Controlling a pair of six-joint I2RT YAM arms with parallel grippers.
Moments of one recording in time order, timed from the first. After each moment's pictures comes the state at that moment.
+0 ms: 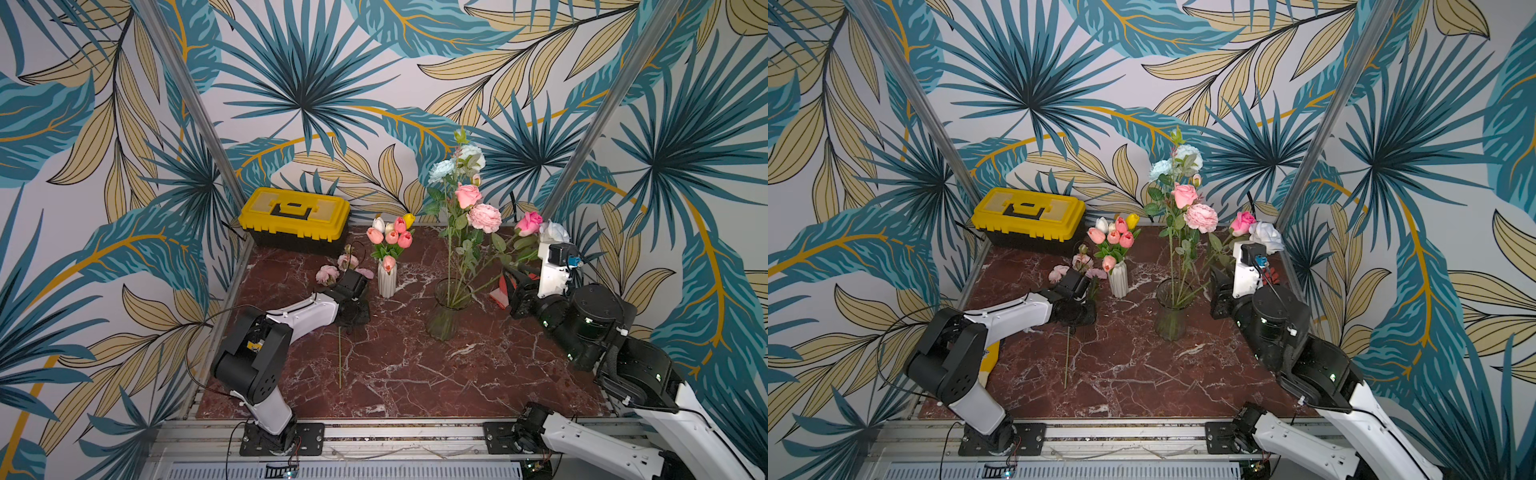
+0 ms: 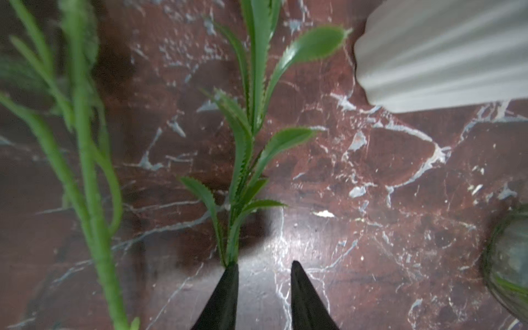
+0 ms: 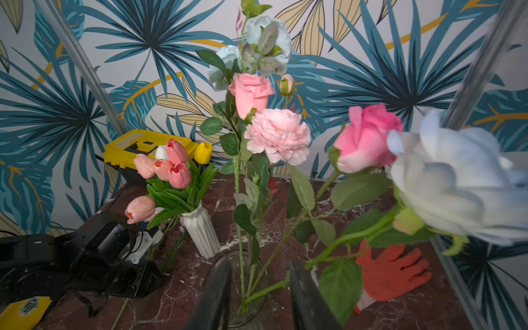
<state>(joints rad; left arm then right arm) -0.47 1.68 0.98 -0.44 0.03 -0.62 0.79 0.75 1.26 -0.71 0.61 0.21</state>
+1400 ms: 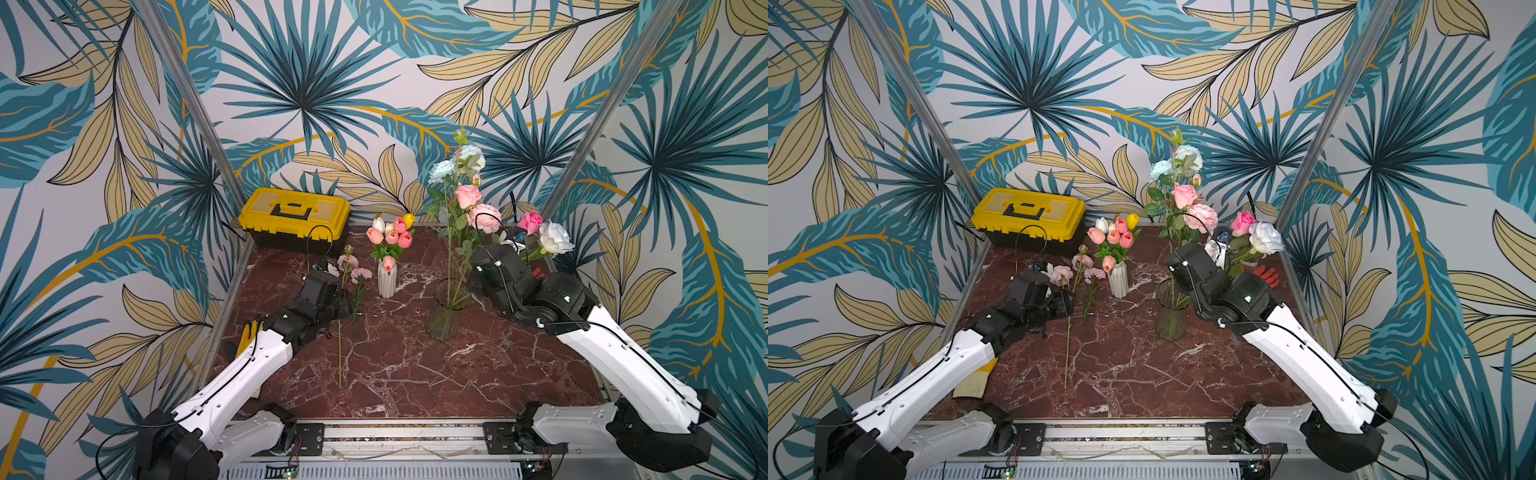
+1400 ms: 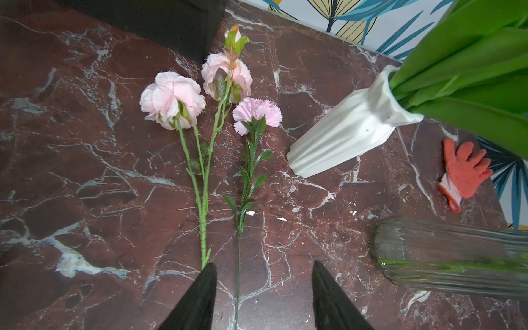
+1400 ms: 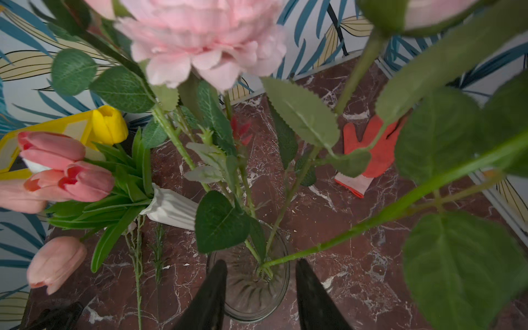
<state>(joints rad) -0.47 1.09 0.86 -0.50 -0.11 -0.59 0.79 1.28 1.60 -1.18 0.71 0.95</state>
